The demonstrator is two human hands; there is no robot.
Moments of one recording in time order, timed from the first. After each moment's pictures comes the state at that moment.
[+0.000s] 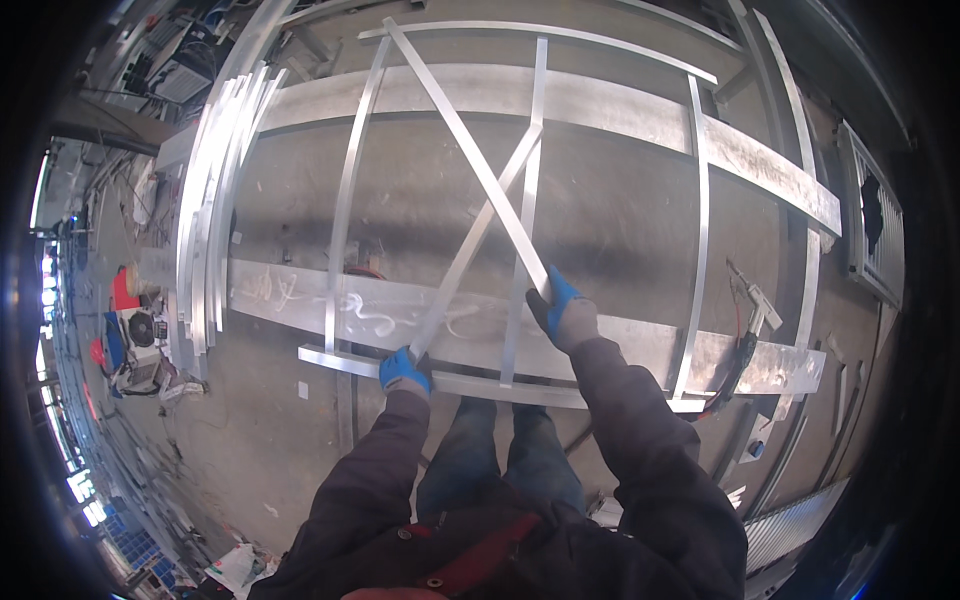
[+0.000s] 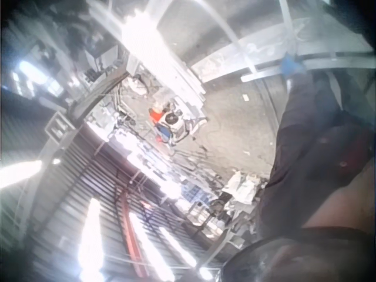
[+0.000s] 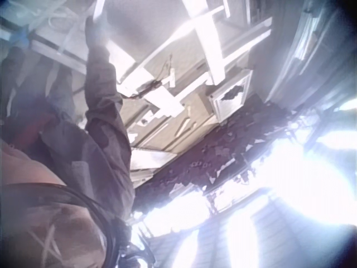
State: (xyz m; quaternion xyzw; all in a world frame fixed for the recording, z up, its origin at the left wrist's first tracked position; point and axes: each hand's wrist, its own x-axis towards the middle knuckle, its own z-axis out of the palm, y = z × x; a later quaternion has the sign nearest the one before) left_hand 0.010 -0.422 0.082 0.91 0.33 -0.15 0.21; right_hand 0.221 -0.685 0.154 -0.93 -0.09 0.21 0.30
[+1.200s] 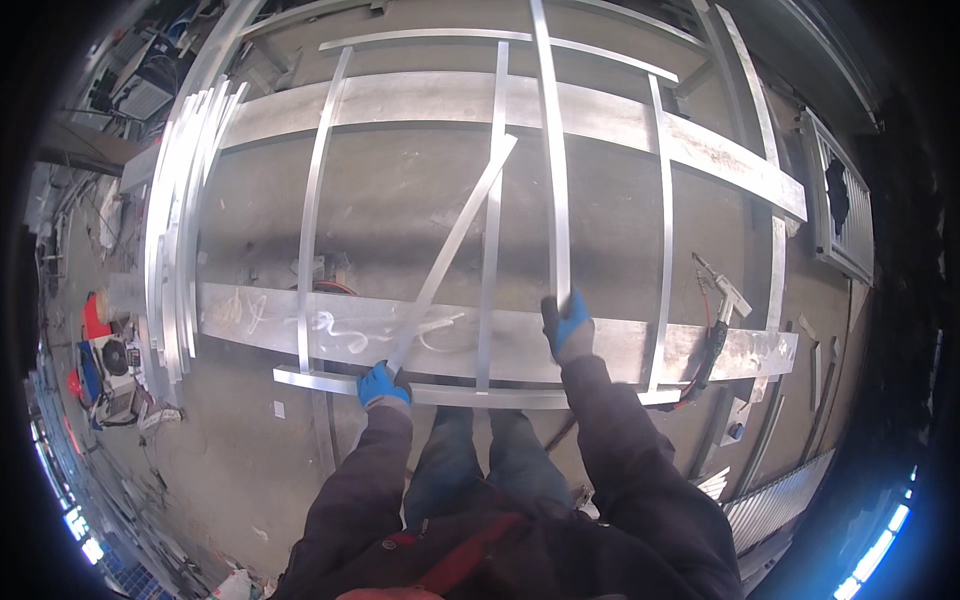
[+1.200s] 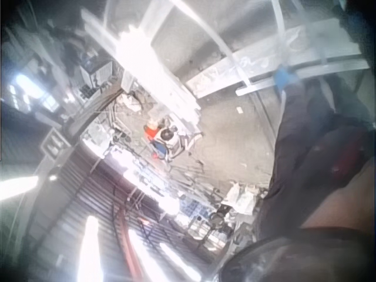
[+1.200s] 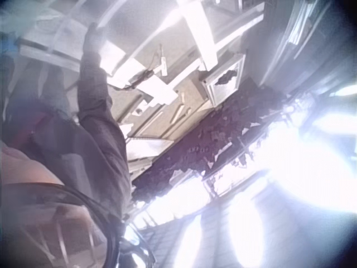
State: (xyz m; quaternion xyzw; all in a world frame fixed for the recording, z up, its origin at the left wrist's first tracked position) left_hand -0.002 -0.418 0.071 0.93 0.30 -0.13 0.18; right_hand 0.201 -0.727 0.133 -0.83 0.18 0.16 0.51
